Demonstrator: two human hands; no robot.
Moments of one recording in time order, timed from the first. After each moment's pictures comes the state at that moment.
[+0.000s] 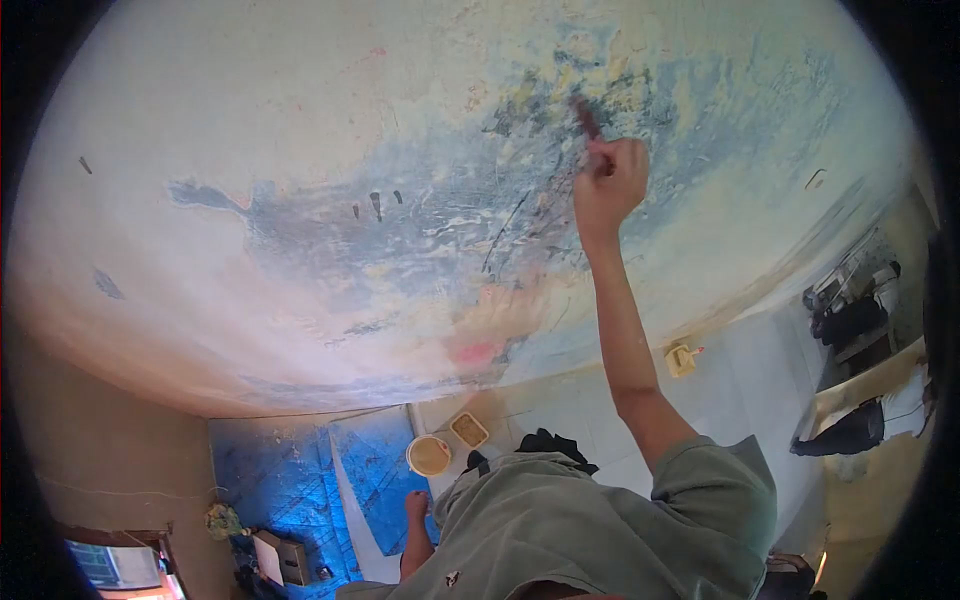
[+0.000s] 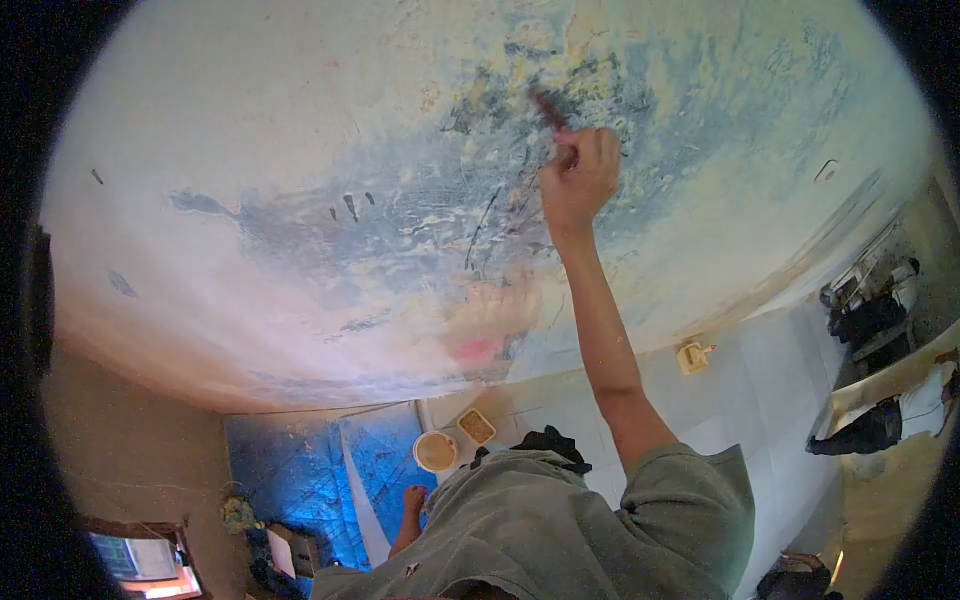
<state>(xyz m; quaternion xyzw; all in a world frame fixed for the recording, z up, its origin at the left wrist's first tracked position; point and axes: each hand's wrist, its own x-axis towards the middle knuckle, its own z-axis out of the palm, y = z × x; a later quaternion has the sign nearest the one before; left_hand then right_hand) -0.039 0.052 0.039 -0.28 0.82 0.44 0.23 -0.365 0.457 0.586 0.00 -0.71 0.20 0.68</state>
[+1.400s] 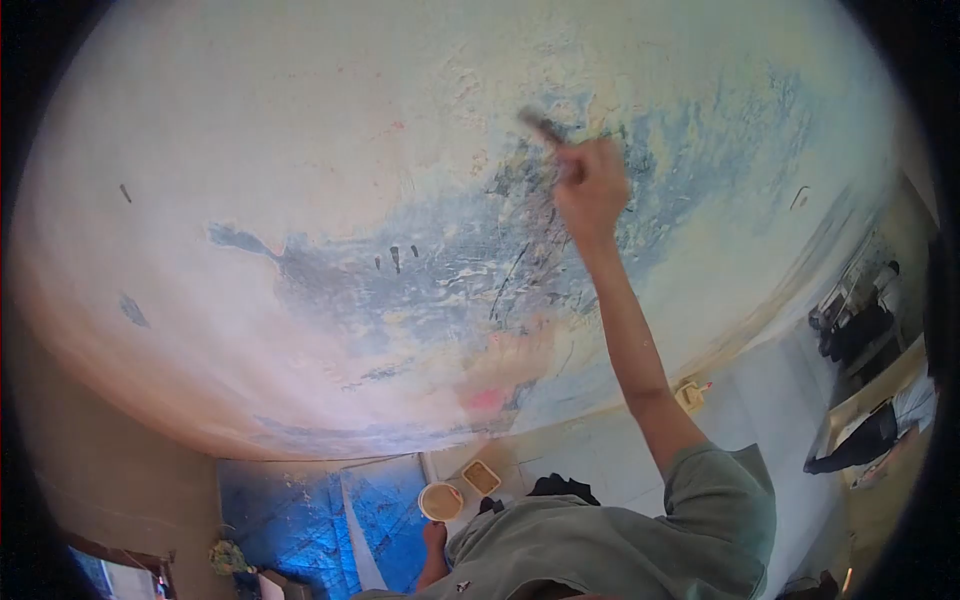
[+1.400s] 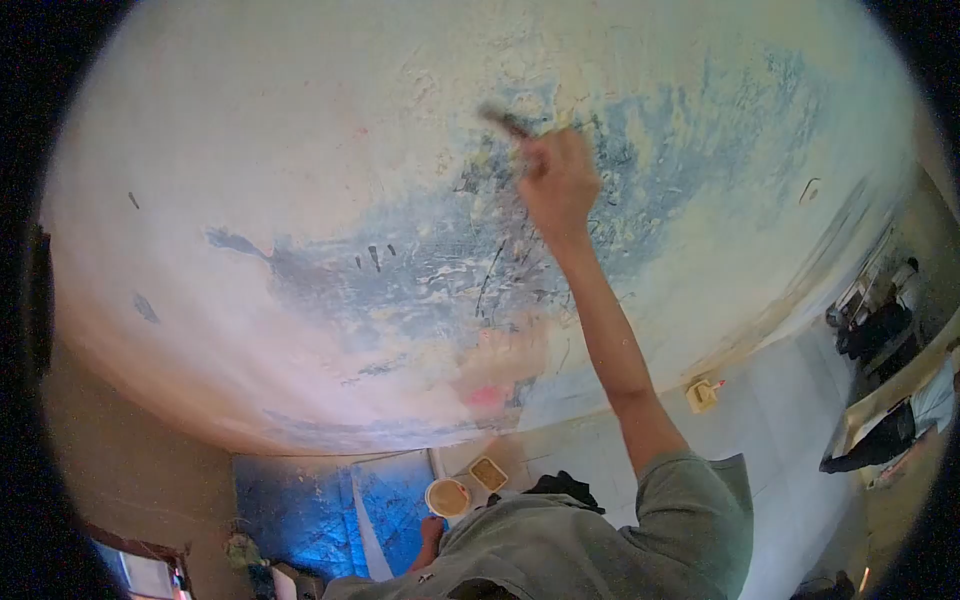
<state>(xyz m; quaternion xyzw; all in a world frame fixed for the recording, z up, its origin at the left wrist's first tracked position) -0.061 0.074 0.005 -0.25 0.87 0.40 0.17 -0.356 0.436 0.655 0.11 -0.72 0.17 0.66</state>
